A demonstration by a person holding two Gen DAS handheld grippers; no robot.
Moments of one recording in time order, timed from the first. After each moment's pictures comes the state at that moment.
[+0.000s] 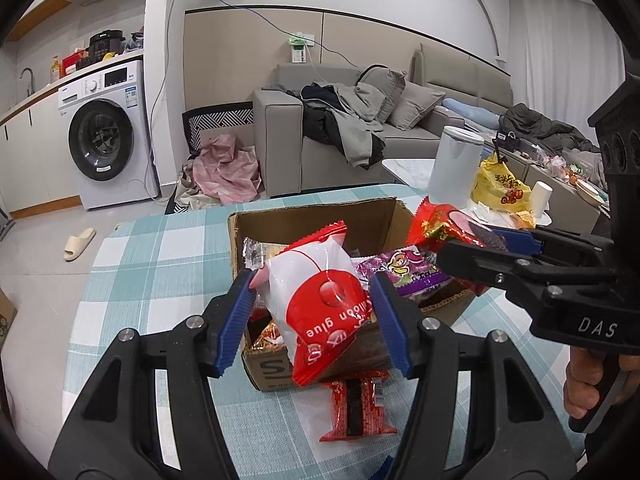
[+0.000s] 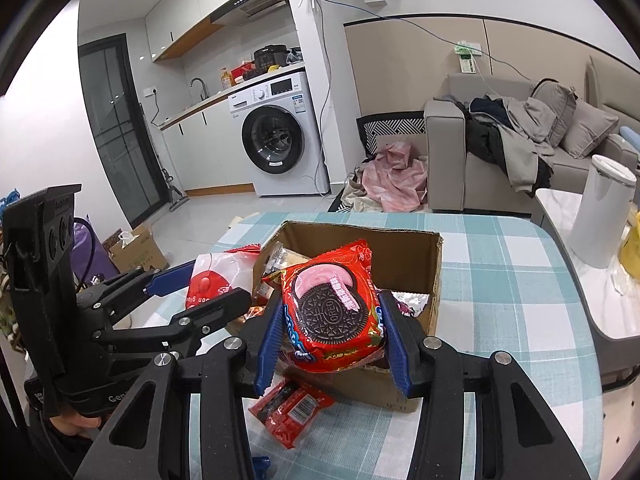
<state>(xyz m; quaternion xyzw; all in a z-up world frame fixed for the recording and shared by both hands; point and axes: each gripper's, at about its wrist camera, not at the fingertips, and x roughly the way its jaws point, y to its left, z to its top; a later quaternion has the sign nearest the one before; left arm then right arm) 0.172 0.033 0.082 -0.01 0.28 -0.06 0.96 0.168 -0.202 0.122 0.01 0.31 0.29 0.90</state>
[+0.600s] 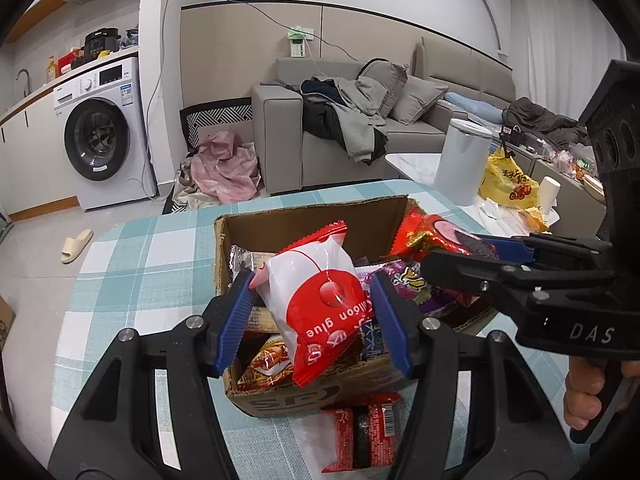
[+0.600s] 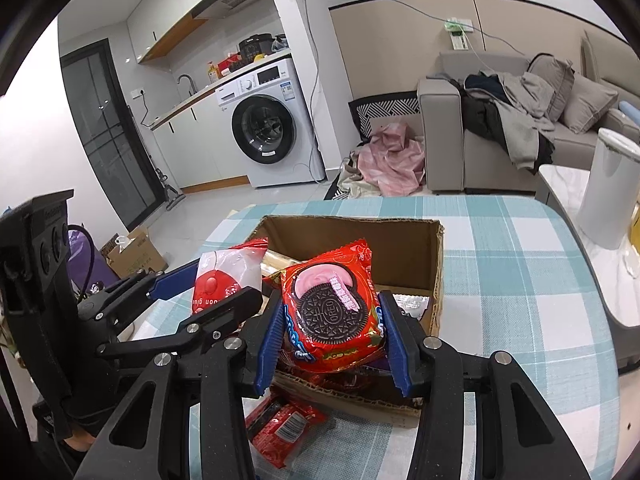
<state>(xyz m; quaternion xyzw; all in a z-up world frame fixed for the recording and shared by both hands) 0.227 0.027 0.056 -0.01 0.29 -0.05 0.95 0.208 -0.194 0.101 0.03 0.36 0.28 0.89</state>
